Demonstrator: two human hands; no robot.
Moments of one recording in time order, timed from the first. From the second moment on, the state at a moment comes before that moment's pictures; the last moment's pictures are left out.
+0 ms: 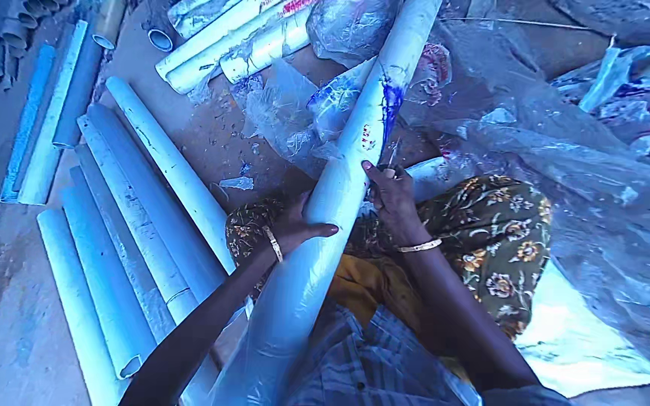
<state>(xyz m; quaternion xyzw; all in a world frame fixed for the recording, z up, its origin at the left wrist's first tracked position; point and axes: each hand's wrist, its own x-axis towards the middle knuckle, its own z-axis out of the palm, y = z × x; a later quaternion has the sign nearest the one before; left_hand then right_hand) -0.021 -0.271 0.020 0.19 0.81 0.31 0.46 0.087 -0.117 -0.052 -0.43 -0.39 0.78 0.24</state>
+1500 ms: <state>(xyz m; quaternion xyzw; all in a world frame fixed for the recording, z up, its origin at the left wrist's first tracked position) -0.080 -0.199 -0.101 0.56 0.72 0.40 -0.06 0.061 -0.087 -0.005 -0.37 -0.87 0.29 -0.15</state>
